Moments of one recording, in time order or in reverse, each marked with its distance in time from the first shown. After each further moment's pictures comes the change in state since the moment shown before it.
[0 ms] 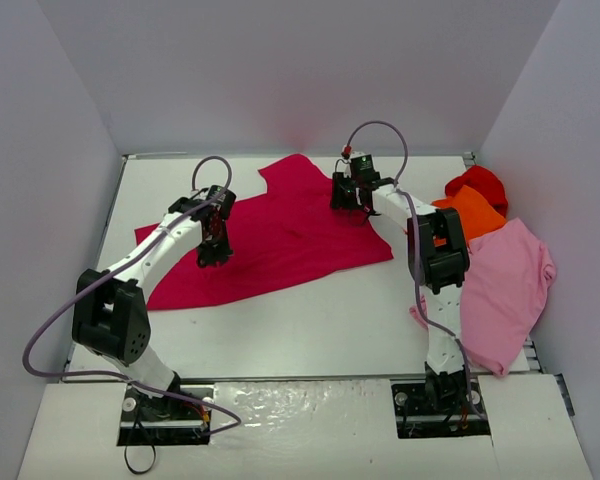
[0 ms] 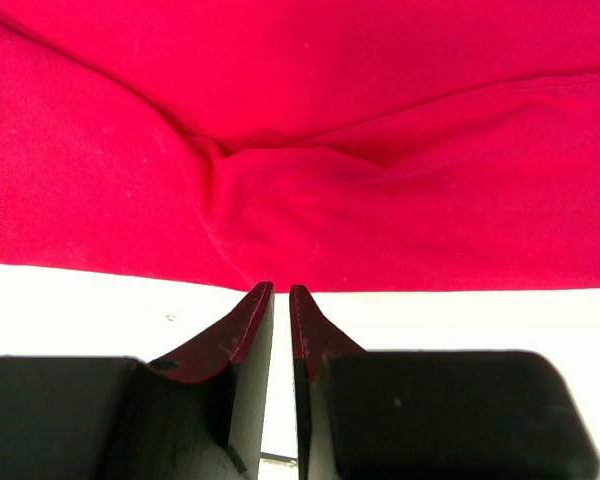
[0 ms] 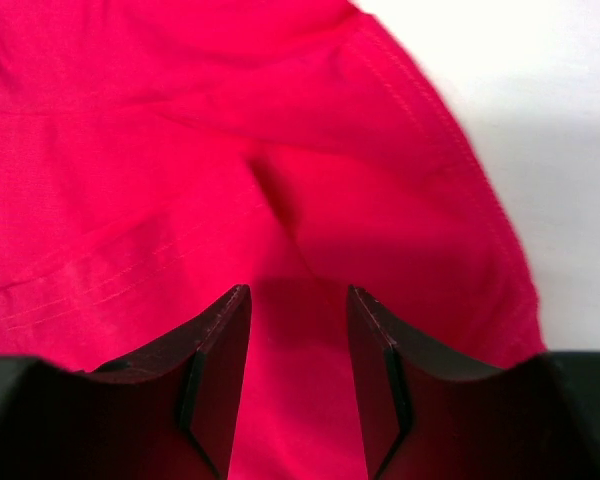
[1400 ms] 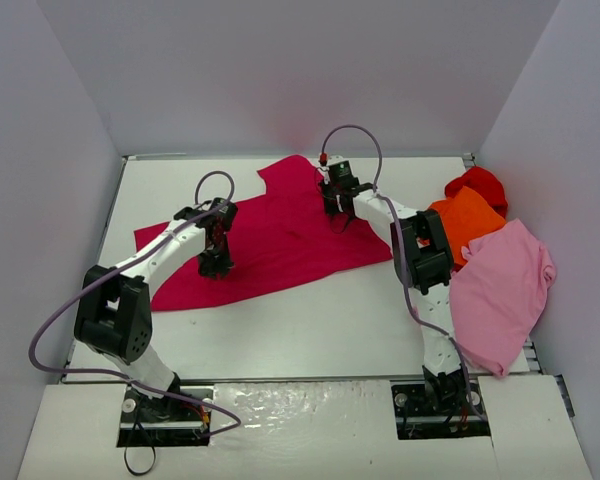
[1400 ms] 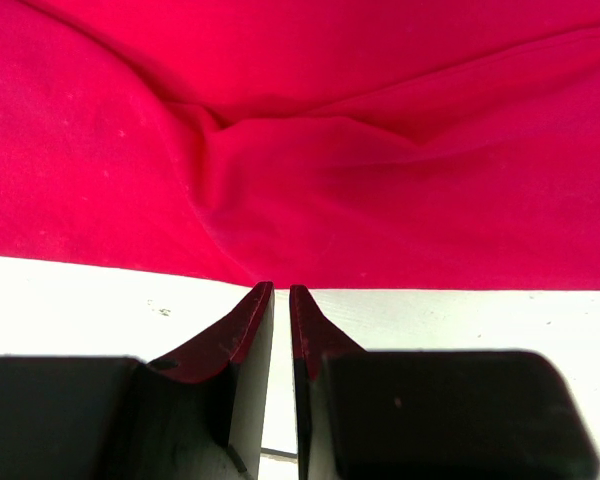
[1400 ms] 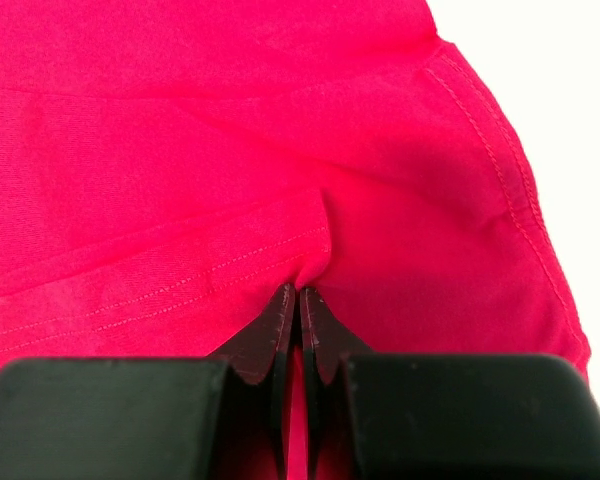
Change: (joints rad) left arm -0.002 0.019 -0.087 0.030 0.025 -0.008; right arm 0.091 0.076 0.067 0.014 0.149 -0.136
